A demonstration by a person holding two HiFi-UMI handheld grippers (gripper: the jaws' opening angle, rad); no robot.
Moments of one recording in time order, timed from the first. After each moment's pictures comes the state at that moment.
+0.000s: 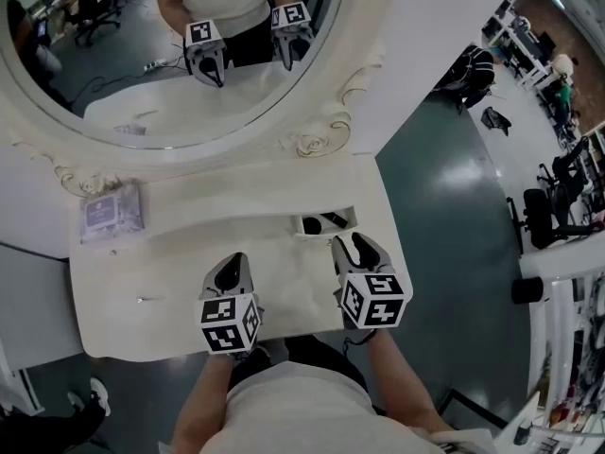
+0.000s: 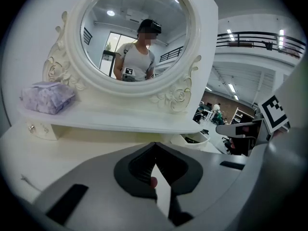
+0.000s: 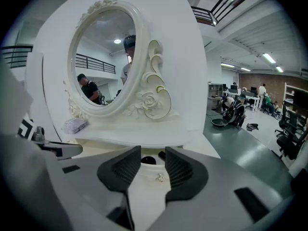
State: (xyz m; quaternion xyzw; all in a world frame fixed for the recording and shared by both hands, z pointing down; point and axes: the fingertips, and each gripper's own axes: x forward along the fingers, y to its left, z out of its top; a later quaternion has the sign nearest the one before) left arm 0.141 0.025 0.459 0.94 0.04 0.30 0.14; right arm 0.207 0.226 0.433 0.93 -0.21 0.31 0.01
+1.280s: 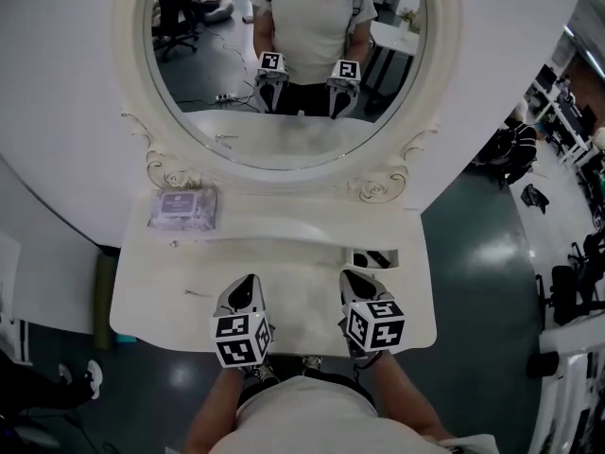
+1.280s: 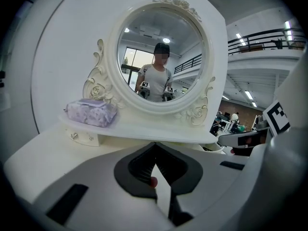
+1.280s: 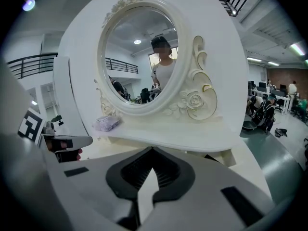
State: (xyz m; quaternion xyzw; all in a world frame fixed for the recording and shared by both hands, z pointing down) left arm 0.078 -0.057 0.416 0.96 -0.07 0.24 0.14; right arm 0.162 0.120 0.416 0.89 -0.35 0.30 0.01
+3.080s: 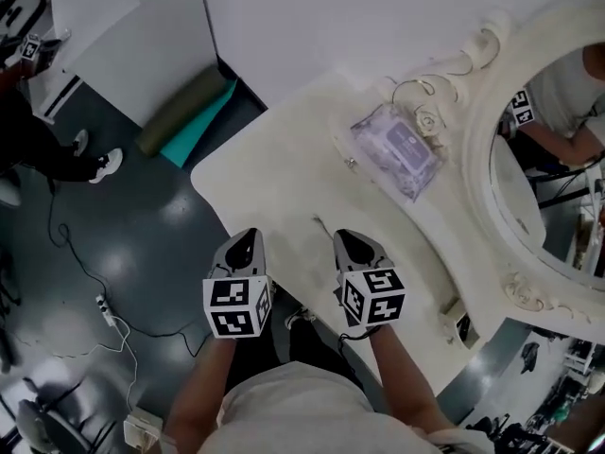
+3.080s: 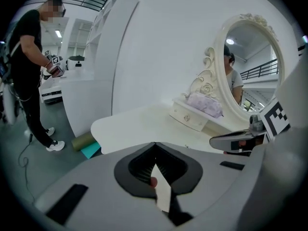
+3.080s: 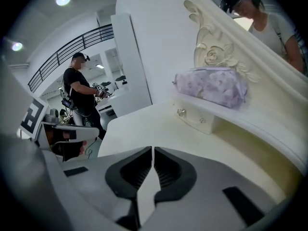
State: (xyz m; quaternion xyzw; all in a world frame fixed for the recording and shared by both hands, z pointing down) left arm -0.149 -0.258 0.502 0.84 -0.40 0.25 0.28; right arm 0.002 -0.198 0.514 0.63 -0.67 0.34 0.20
